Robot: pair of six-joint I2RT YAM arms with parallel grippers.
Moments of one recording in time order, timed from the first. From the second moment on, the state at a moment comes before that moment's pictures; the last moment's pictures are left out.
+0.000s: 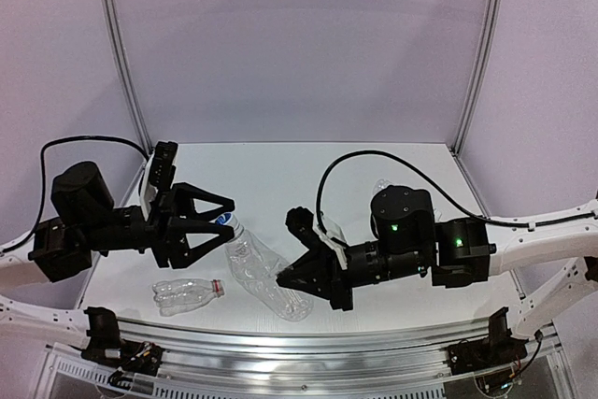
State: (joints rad) left arm -1.05 0.76 0.73 0.06 0.35 -0.19; right arm 1.33 1.32 0.95 0.06 -0.22 0.17
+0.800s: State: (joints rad) left arm -1.05 0.78 0.74 0.10 0.39 -0.22; right arm 1.33 1.33 0.95 0.06 -0.23 0.16
